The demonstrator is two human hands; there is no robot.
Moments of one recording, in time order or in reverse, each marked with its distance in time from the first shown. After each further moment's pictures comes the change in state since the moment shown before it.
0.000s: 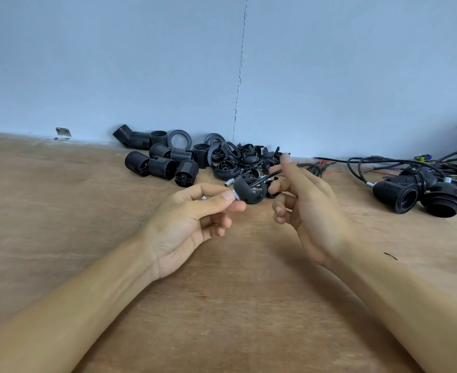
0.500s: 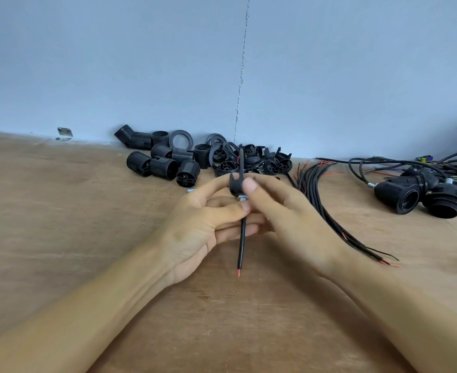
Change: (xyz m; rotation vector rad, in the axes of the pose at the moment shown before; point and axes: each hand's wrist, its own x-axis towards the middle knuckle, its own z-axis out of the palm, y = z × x) left_hand -0.003 -0.005 0.018 -0.077 -0.042 0.056; right_hand -0.020 0.002 0.015 -0.293 -0.340 -0.076
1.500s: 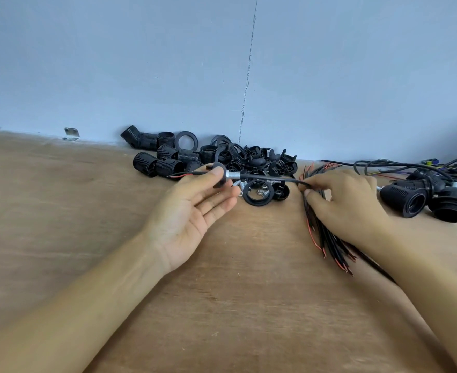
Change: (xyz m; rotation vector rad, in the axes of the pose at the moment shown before) left_hand 0.009 0.015 -0.019 -0.255 0.182 0.013; right_hand 0.014 0.011 -0.077 -1.162 0.430 -0.096
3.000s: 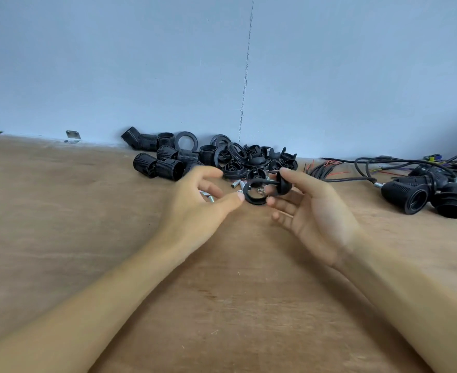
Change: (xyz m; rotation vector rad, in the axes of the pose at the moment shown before) left_hand 0.009 -0.013 0.001 0.998 0.212 0.382; right_hand -0.013 -0.057 0.008 1.559 -0.350 0.604
